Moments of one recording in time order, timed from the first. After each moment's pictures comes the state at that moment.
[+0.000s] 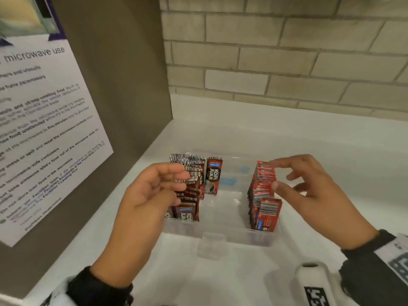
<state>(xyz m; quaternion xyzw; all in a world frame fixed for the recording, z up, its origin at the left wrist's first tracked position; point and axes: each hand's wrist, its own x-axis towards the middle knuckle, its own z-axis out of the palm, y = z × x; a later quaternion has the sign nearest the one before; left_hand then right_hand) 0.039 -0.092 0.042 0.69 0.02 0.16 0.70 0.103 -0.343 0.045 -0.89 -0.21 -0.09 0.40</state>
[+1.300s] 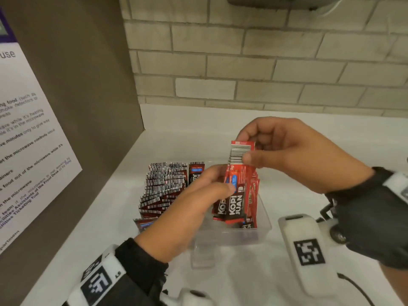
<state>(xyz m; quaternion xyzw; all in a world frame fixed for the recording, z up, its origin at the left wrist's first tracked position) 0.078 -0.131 0.039 0.62 -0.16 -0.14 0.76 0.106 -0.308 0.113 -0.80 -0.27 0.03 0.53</state>
